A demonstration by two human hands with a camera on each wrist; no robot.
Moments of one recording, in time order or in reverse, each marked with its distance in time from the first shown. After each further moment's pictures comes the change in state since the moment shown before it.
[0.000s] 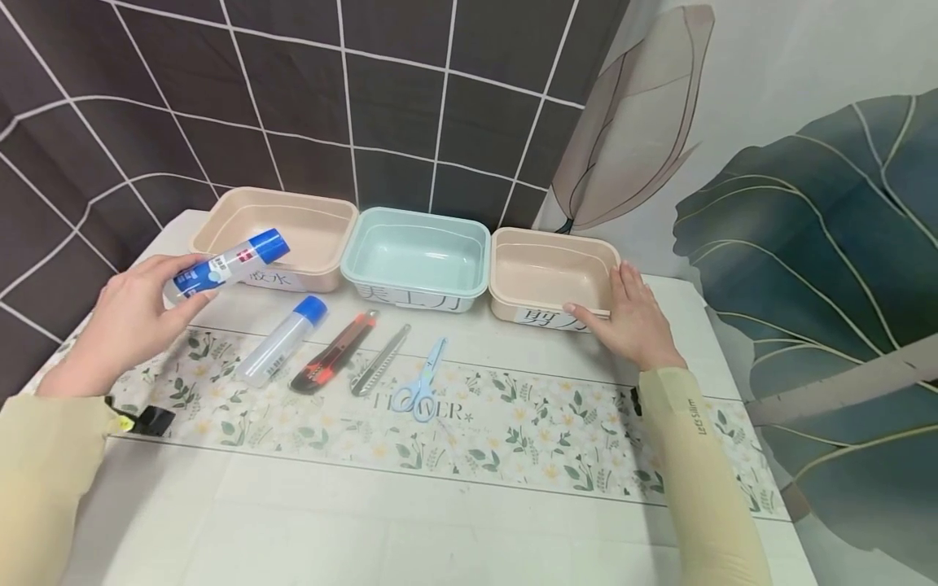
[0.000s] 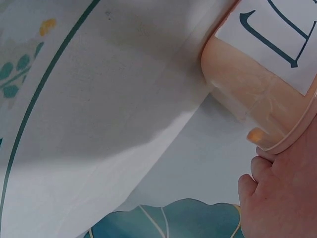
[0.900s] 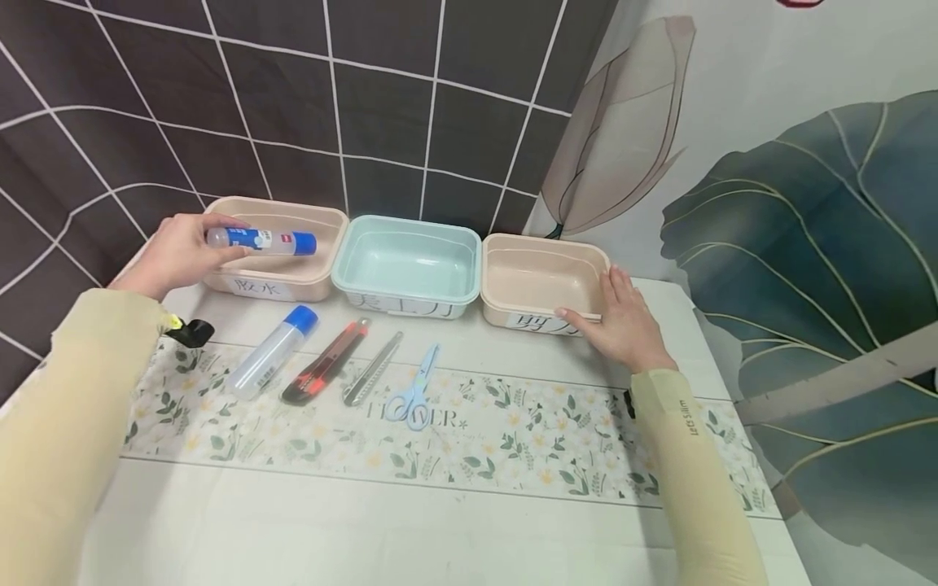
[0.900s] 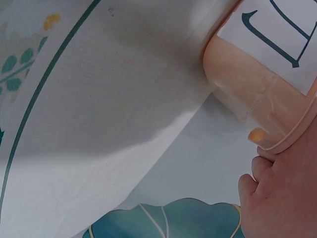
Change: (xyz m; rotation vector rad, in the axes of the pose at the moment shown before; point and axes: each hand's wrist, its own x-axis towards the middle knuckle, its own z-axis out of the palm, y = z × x) left_hand 0.110 -0.023 0.027 -0.126 -0.246 -0.212; right_hand -0.003 -0.004 -0.004 -0.009 -0.011 -0.008
